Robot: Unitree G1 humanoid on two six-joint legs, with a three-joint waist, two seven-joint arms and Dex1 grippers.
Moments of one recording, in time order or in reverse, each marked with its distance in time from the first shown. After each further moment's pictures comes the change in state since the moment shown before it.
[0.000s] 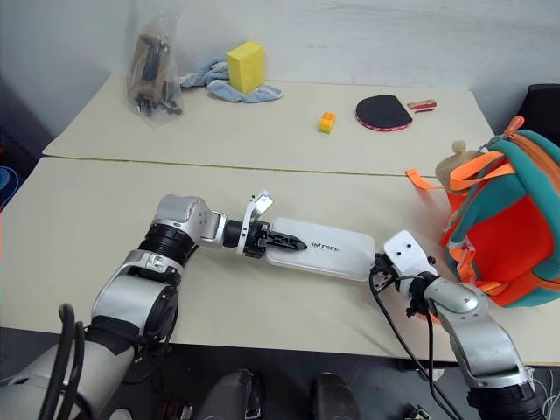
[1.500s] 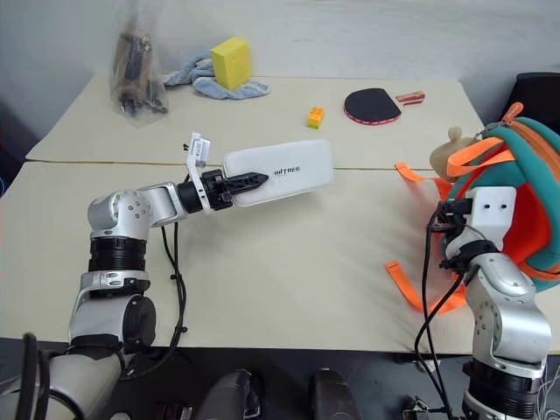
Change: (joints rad) left arm 0.137 0.093 0.342 -0.378 -0.187 -0.246 0.350; right arm -0.159 0.161 -0.393 -0.029 0.188 0.107 -0.215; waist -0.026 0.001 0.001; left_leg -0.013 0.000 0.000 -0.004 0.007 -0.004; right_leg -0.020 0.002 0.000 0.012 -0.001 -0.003
